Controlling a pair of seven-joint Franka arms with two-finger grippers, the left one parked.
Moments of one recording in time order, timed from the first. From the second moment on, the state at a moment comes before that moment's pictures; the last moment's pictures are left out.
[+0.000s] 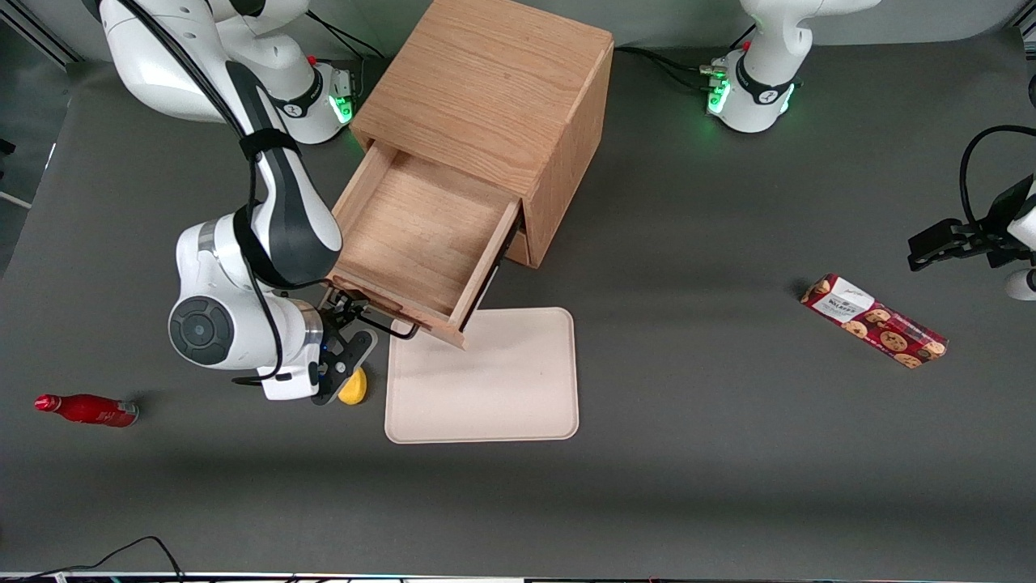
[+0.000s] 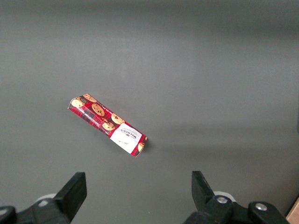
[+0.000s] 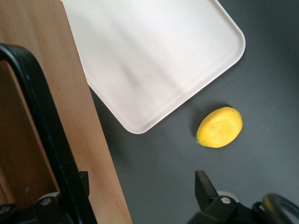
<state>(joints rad) 0.40 0.57 -0.14 -1.38 0.19 1.71 -0.65</state>
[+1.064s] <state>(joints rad) 0.40 0.54 -0.14 -1.26 0.20 1.53 -0.60</state>
